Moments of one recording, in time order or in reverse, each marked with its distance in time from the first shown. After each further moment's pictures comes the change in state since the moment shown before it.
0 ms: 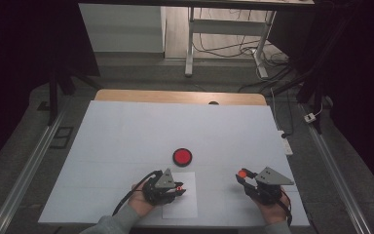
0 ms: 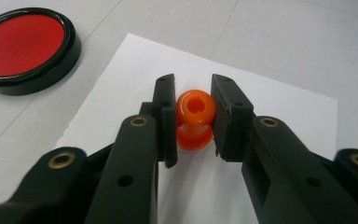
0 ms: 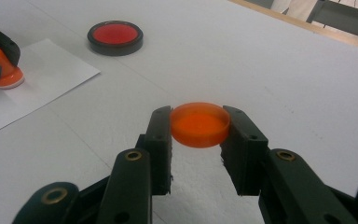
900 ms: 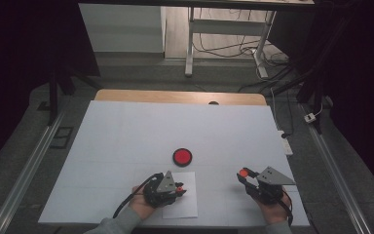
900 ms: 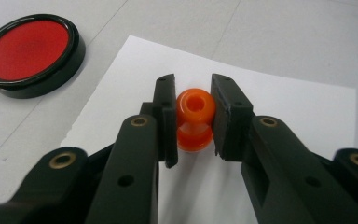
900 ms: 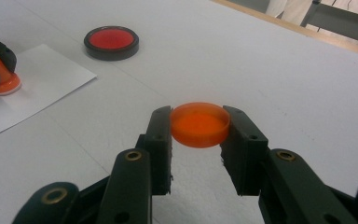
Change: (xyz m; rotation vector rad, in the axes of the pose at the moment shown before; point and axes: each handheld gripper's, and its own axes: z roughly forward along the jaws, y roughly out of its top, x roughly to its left) left arm -0.007 -0.001 0.001 0.003 0.052 0.035; right arm -0.001 0.001 -0.003 -0.014 -0.013 0.009
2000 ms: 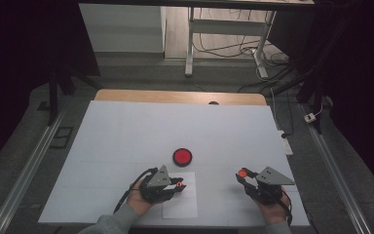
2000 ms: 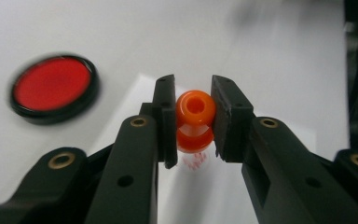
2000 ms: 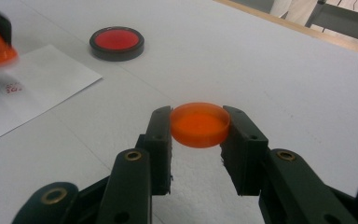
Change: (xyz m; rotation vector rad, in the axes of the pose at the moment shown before) left arm 0.014 0.005 -0.020 -0.158 -0.047 -0.068; right arm 0.002 0.001 0.001 -0.001 0.014 -0.004
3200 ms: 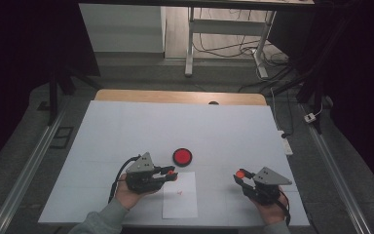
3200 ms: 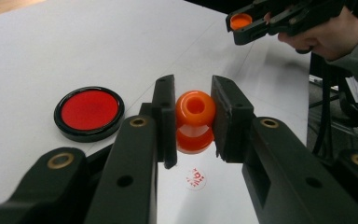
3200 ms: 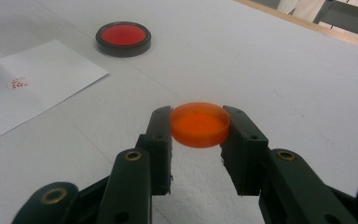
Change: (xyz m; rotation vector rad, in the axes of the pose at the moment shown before) left arm 0.018 0.014 -0.042 -0.121 -0.038 -0.118; right arm 0.004 0.000 0.004 0.017 0.020 -0.012
